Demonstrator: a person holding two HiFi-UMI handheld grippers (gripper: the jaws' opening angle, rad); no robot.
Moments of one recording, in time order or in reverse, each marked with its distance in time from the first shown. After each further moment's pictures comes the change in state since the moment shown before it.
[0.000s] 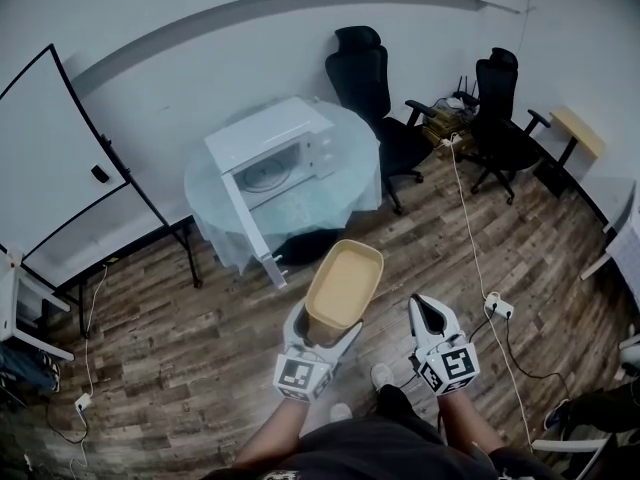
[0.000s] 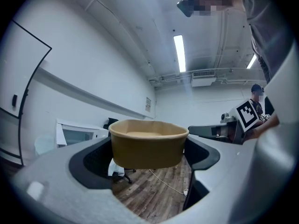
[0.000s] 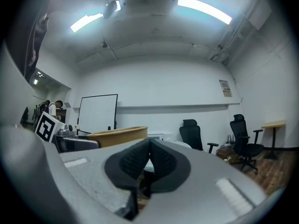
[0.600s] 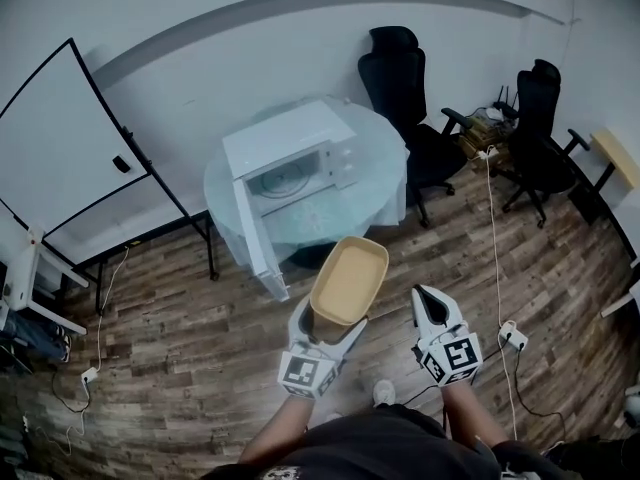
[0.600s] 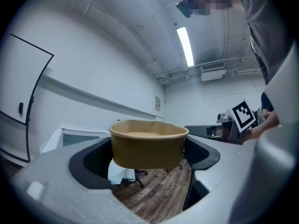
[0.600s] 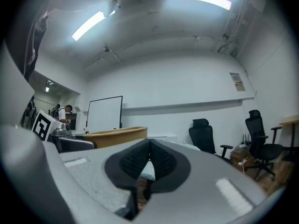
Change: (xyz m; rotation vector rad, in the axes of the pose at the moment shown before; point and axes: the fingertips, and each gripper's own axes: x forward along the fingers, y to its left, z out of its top) left arm 0.092 0.021 -0.003 0.034 0.001 0.143; right arm 0.092 -0.082 0.002 0.013 -0.019 0.158
